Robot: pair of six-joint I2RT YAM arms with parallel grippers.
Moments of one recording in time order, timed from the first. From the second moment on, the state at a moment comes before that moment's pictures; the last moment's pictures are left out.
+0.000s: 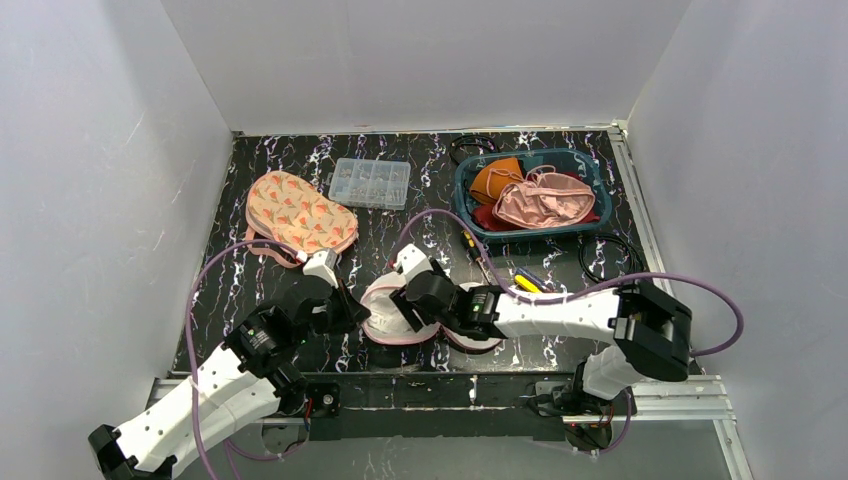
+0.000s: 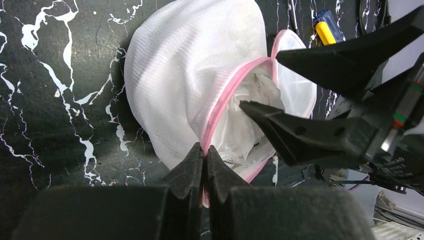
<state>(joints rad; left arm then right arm) -0.78 0.55 0.53 -0.65 -0.12 -0.85 1.26 1.49 0.90 -0.15 0.39 0.28</state>
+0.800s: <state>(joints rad) -0.78 0.59 0.62 -0.66 -0.12 -0.82 1.28 1.38 0.96 -0.15 0.74 0.16</state>
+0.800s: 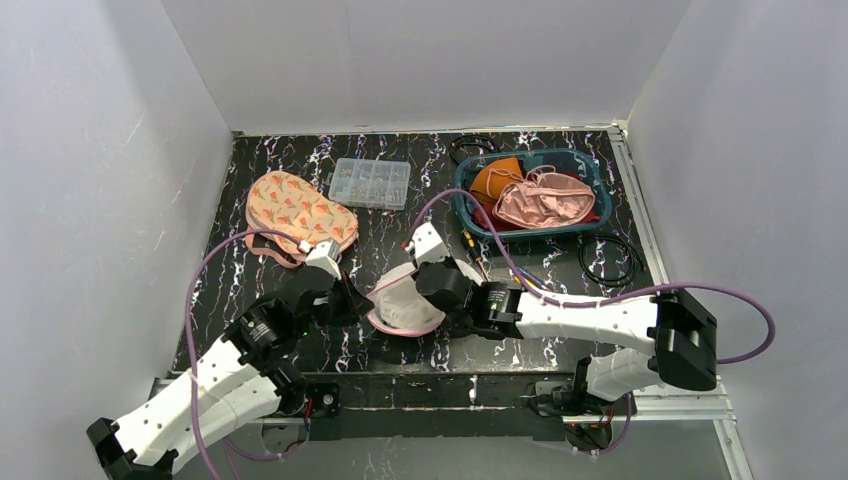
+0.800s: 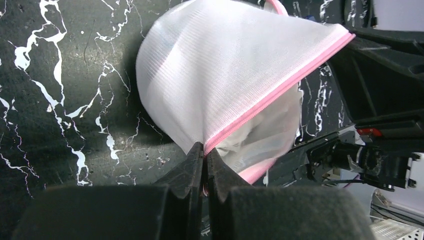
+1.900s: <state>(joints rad) -0.78 0.61 0.56 -0.64 -0.08 -0.83 1.43 1.22 0.81 -0.33 0.72 0.63</state>
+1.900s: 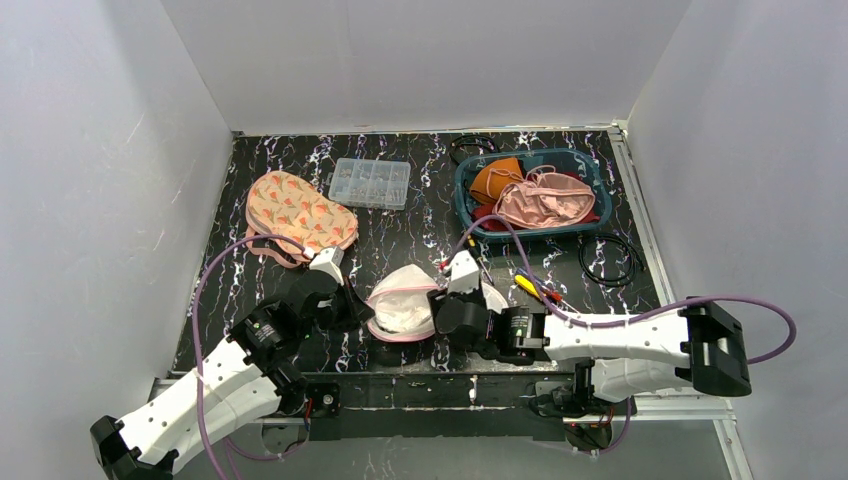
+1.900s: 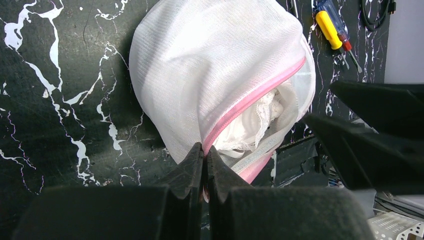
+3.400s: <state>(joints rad) -0.78 0.66 0.76 -0.66 -0.10 -0.78 1.29 1.21 0.99 -0.40 0.65 0.49</state>
